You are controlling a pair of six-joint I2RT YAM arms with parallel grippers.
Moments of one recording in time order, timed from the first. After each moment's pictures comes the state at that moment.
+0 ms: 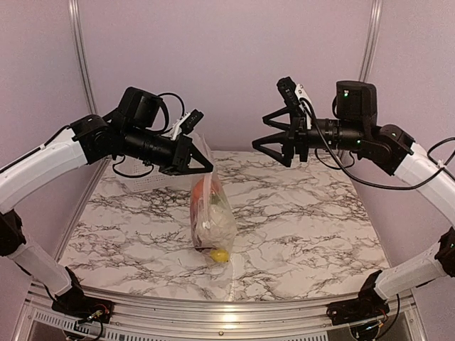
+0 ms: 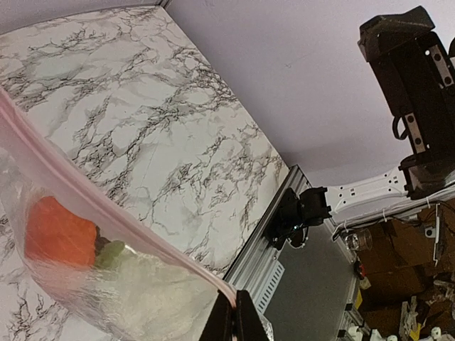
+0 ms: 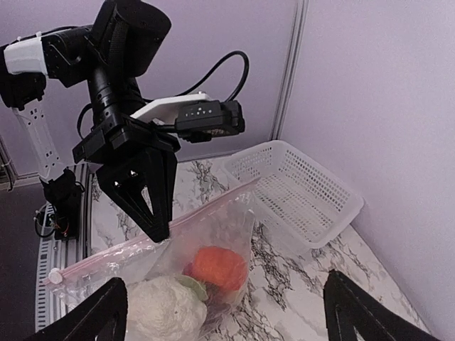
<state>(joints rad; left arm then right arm) -0.81 1.48 1.54 -0.61 0.49 -0.54 0.74 1.28 1.44 -0.40 -0.45 -0.19</state>
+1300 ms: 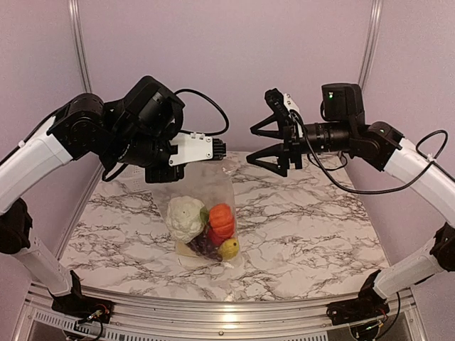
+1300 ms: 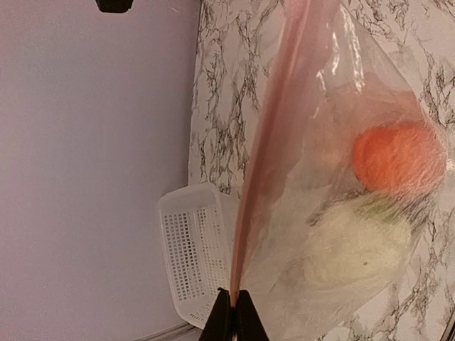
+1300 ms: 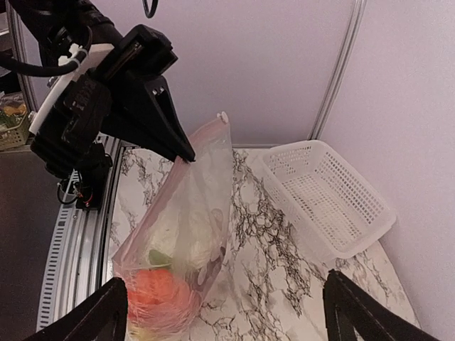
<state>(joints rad) -1.15 1.58 1.93 -1.18 -0.47 0.70 0.73 1.33 1.47 -0.47 -0.60 -0.33</state>
